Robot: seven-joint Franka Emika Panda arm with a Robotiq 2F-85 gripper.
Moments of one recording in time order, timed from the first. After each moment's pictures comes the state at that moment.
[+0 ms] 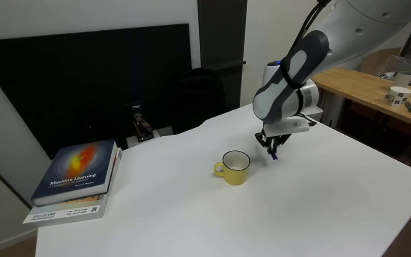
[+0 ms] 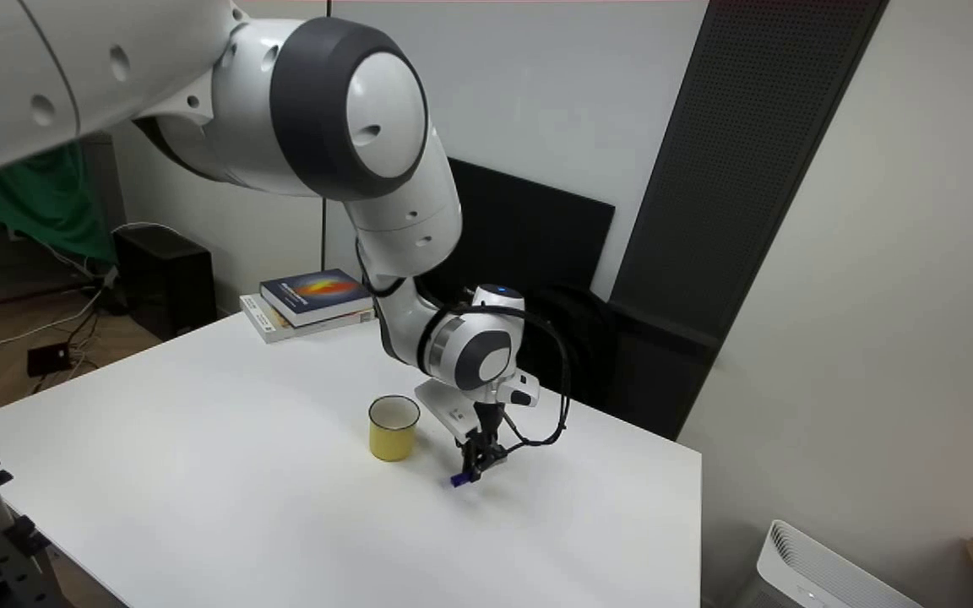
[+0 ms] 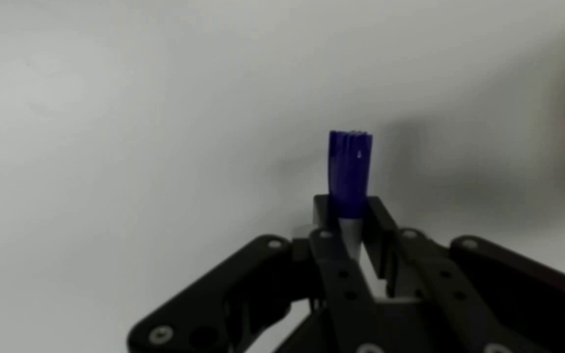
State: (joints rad) arm 0.00 1.20 -0.15 -1.44 0.12 2.59 0.30
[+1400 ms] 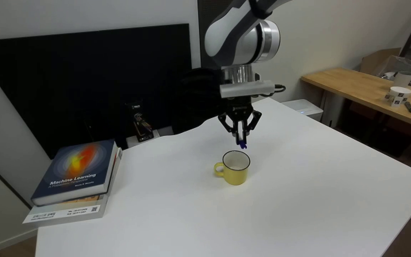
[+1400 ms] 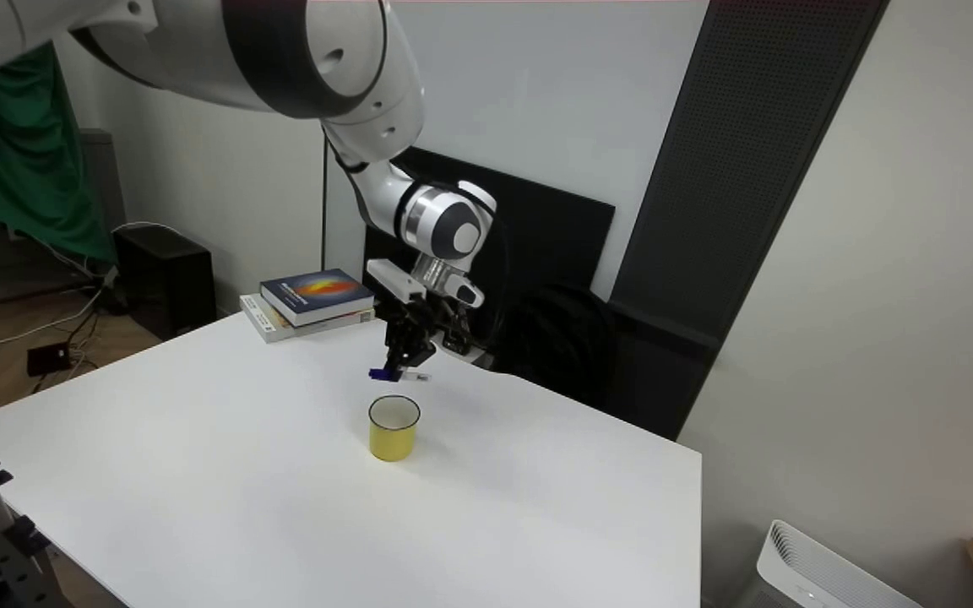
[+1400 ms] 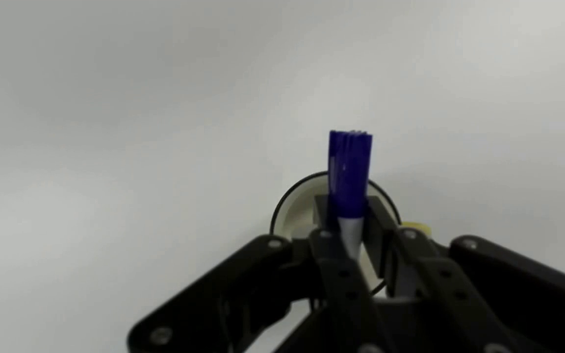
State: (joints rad) arm 0.08 1.04 -0.02 -1.29 0.20 1.96 0.44
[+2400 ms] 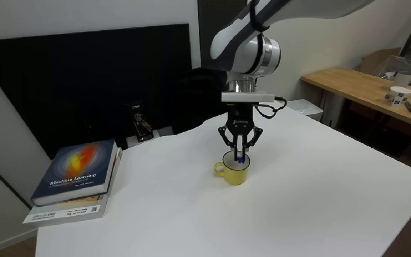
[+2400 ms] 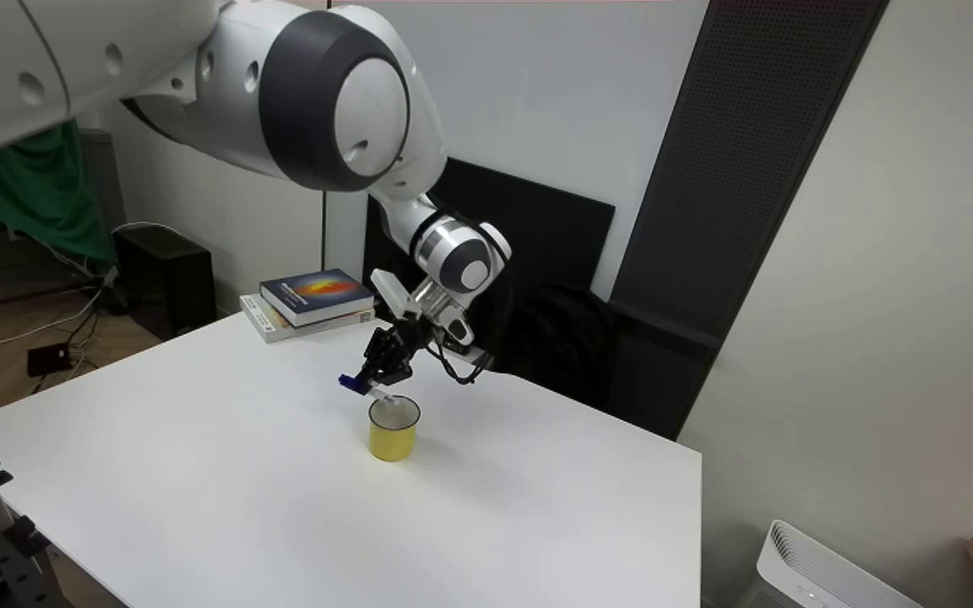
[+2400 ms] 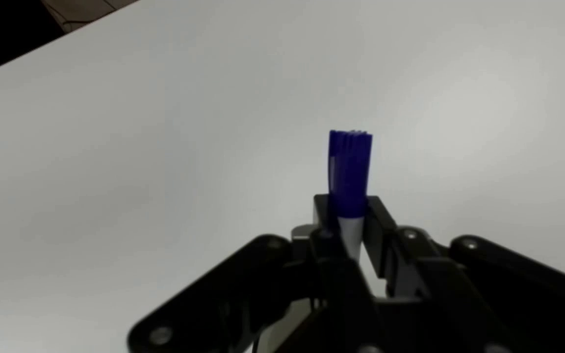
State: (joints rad) arm 0.00 1.17 0.02 -1.16 0.37 1.75 0.44
